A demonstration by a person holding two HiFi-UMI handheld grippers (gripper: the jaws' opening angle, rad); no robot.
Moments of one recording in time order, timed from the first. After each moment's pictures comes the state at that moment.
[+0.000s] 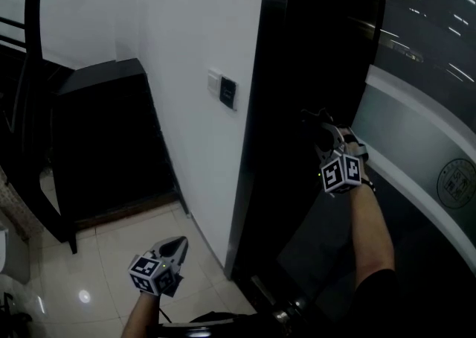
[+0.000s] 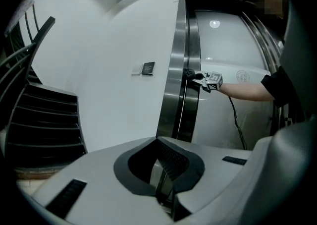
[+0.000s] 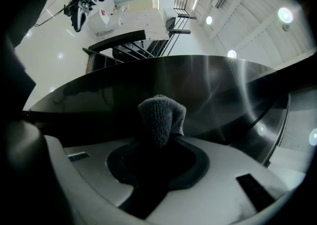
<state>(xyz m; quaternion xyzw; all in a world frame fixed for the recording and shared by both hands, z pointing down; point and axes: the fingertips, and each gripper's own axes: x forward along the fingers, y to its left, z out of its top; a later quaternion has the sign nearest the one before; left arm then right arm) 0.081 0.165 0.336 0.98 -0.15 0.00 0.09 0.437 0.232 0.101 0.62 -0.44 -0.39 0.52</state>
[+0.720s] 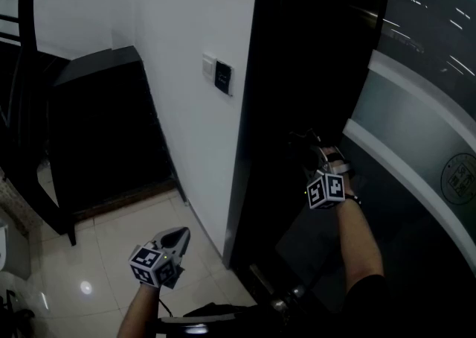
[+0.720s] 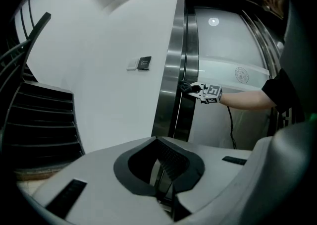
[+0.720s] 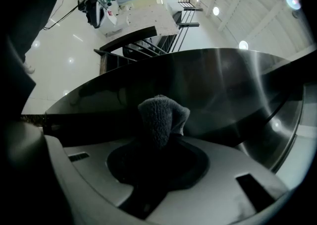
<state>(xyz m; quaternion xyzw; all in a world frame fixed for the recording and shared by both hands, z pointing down) 0.102 0.172 0.335 0.99 -0.13 0.02 0.09 0.436 0.233 0.209 0.60 -0.47 -0.34 0.55</state>
